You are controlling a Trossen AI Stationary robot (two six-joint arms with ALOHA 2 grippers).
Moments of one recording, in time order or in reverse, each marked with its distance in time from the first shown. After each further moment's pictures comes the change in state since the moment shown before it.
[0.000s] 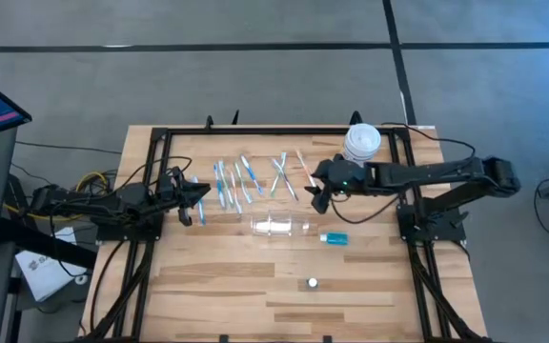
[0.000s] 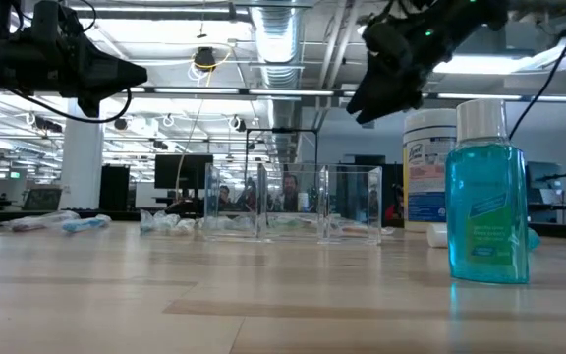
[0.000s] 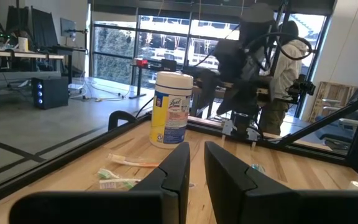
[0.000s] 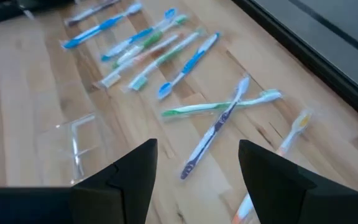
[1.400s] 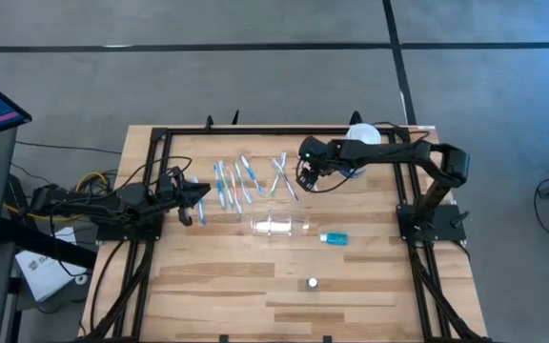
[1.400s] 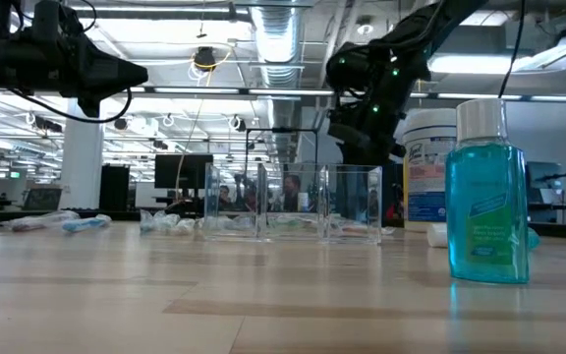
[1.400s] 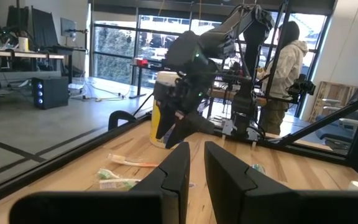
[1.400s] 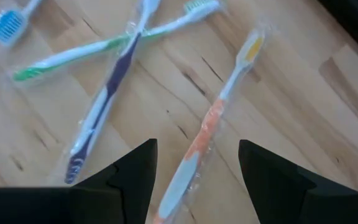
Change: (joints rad) left arm 0.001 0.008 0.000 0.007 0.000 0.000; right arm -0.276 0.404 0.232 -0.229 -0.086 -0.004
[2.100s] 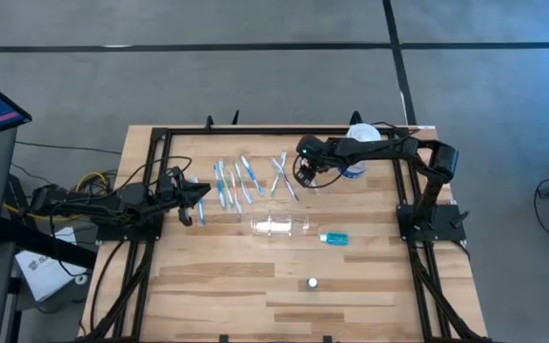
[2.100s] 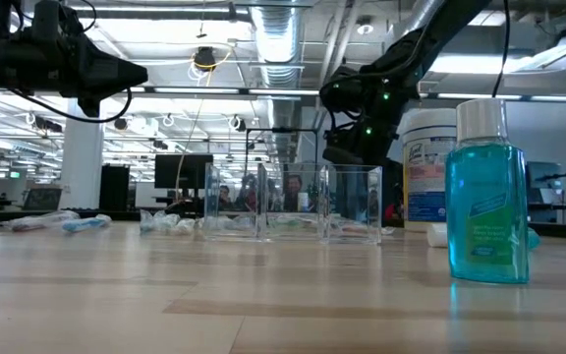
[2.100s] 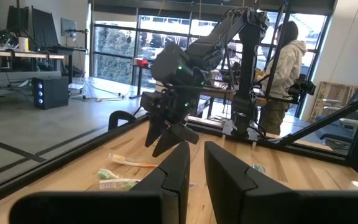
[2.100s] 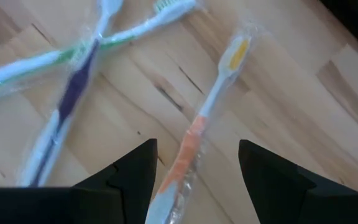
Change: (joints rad) left arm 0.000 0.000 0.000 0.000 0.000 0.000; right arm -0.049 0.085 0.000 0.087 -0.001 -0.025
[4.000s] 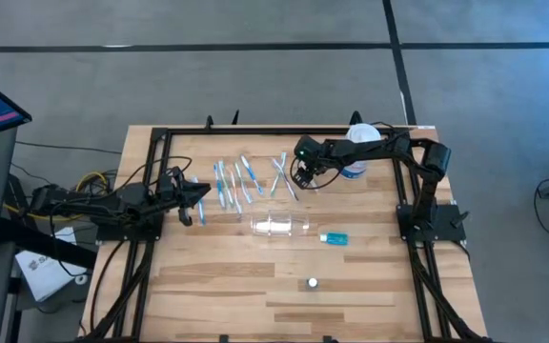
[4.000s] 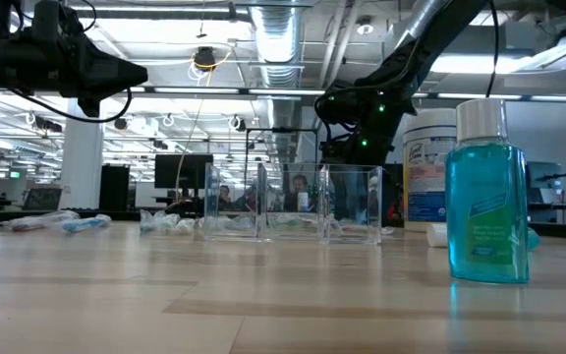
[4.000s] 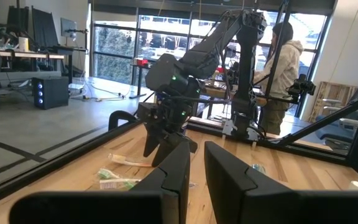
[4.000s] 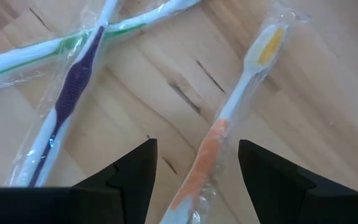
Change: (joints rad) left arm 0.000 0.000 0.000 0.000 0.000 0.000; right arm -0.016 0.064 0.000 0.046 -0.055 -0.011
